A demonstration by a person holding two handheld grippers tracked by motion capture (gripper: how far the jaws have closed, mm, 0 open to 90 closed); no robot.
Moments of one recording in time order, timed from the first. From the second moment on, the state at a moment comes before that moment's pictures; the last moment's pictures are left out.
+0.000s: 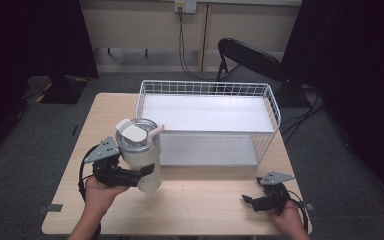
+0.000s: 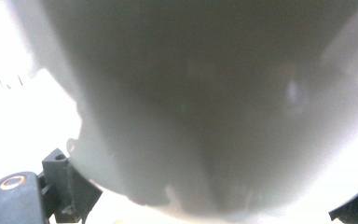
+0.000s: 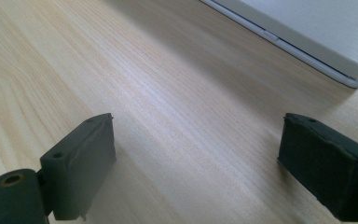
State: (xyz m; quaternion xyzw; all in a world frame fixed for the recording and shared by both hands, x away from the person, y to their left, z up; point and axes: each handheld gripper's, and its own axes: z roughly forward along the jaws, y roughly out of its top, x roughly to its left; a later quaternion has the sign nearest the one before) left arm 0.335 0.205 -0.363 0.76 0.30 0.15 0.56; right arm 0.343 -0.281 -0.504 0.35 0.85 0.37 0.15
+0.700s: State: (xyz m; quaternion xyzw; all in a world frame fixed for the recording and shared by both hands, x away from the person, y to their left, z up) left arm 0.354 0.184 -0.338 0.77 0.29 0.13 0.56; right arm 0.343 -0.281 -0.504 0.34 0.85 0.37 0.15
